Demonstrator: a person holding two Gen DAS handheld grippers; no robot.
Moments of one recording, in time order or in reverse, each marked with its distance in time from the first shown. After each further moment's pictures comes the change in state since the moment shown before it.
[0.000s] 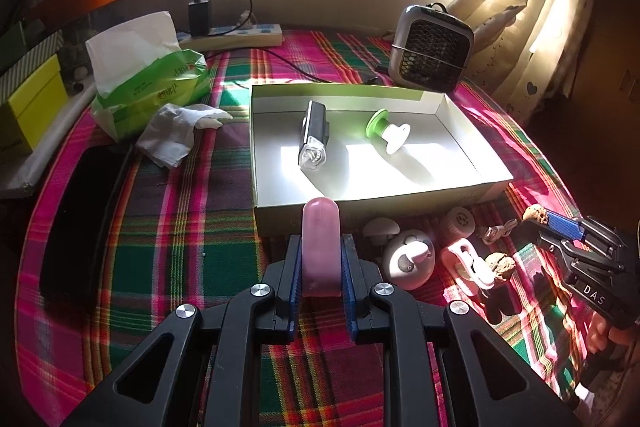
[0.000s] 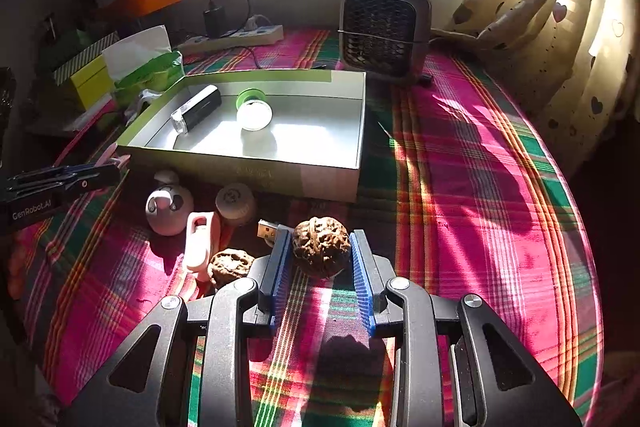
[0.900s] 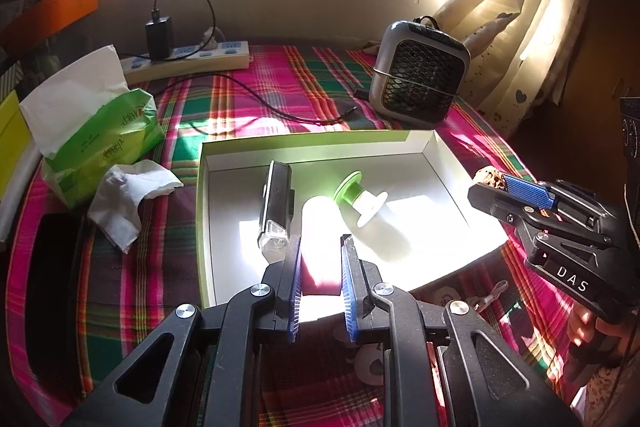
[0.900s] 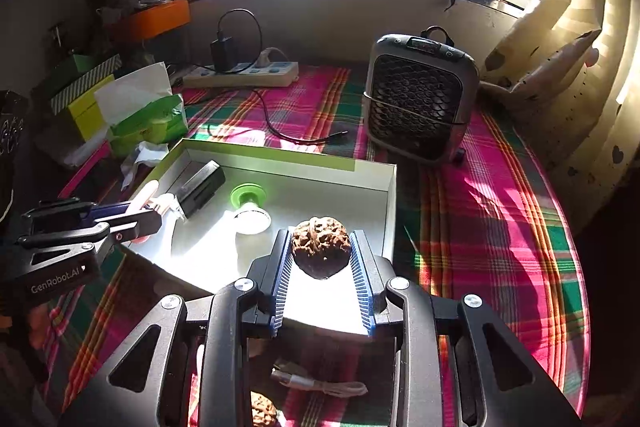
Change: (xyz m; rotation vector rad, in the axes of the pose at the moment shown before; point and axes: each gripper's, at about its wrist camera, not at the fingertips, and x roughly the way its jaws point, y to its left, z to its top) left arm 0.036 -0.017 0.058 0.023 0.001 -0.067; right arm 0.035 0.011 0.080 -0.048 -0.045 0.034
